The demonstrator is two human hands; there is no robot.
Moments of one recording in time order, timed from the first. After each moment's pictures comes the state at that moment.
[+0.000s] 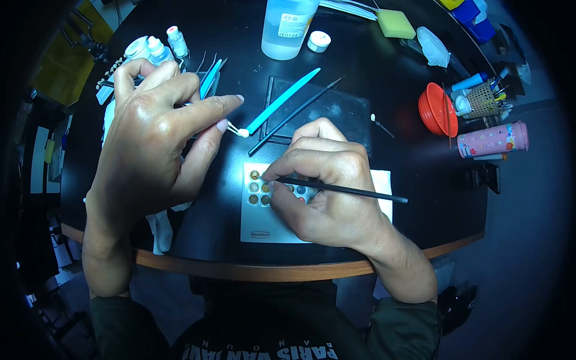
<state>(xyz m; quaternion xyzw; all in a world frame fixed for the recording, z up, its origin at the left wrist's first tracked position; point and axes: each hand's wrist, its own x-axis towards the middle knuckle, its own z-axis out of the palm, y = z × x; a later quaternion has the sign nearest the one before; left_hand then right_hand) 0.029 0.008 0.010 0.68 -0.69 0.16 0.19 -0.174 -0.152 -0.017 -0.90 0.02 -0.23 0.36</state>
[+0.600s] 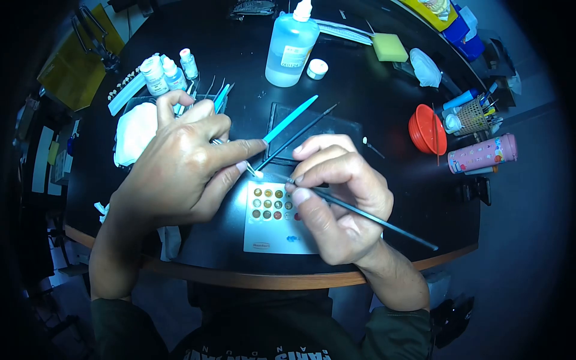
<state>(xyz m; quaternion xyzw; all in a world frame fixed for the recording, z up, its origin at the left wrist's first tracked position) 0.025 0.006 0.005 0.65 -0.71 0.06 0.26 -0.182 -0.154 -0.016 -0.78 -0.05 -0.38 0.49</state>
